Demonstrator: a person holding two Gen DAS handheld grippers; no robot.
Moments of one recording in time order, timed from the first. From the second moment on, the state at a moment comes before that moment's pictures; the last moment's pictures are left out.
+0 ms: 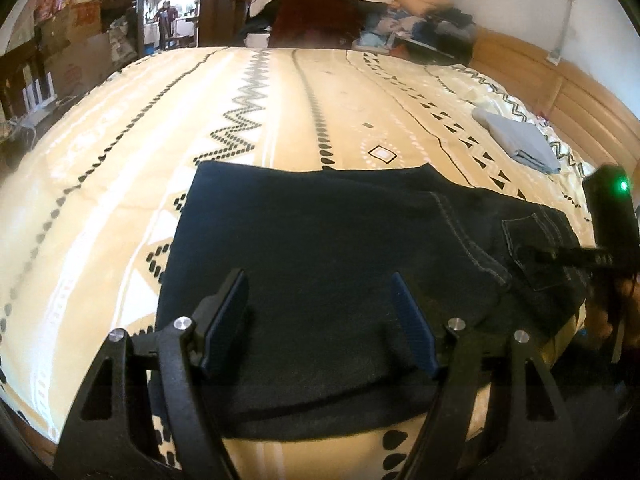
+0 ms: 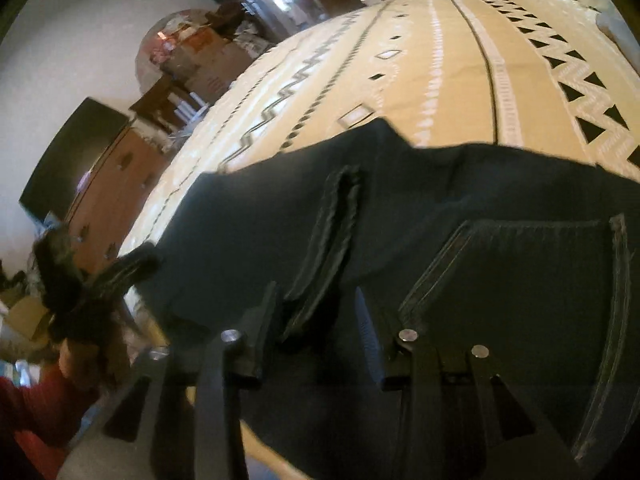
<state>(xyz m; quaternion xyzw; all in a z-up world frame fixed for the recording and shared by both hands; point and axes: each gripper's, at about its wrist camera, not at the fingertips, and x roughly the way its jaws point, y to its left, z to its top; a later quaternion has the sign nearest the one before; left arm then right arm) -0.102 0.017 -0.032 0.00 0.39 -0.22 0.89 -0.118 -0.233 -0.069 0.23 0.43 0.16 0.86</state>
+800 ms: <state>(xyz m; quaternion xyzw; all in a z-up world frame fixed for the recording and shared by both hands) -0.084 0.082 -0.026 -0.02 0.38 -0.15 0.91 -0.114 -0.219 -0.108 0.25 0.47 0.11 0.84</state>
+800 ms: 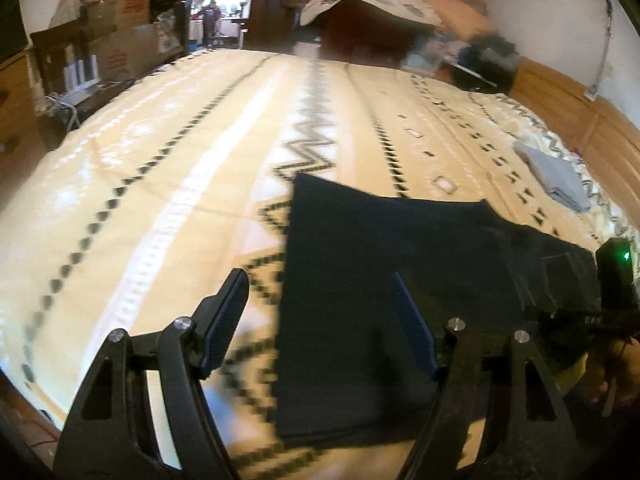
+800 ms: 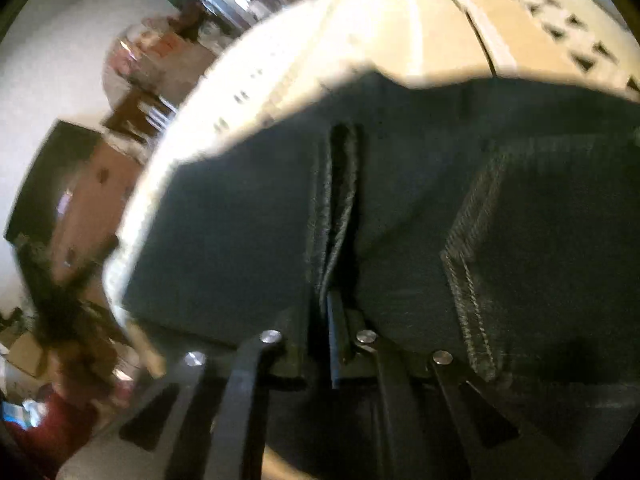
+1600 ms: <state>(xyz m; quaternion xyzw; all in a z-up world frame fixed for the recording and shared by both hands) -0.098 0.155 -0.047 -0.07 0.41 -0.12 0.90 -0.114 -0.152 -0.065 0.09 0.46 0.15 0.87</state>
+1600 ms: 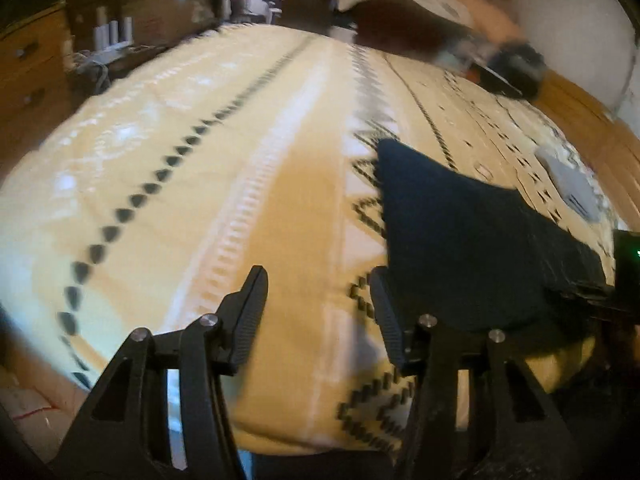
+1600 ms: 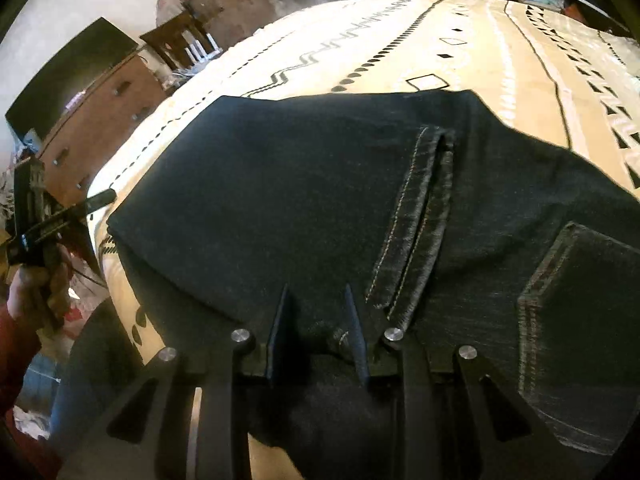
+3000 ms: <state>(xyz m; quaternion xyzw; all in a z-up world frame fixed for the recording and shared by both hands) -0.013 0.154 -0.083 -0.16 0.48 -0.30 0.81 -0.199 0.035 -0.045 -0.27 0.33 0.13 0.90</state>
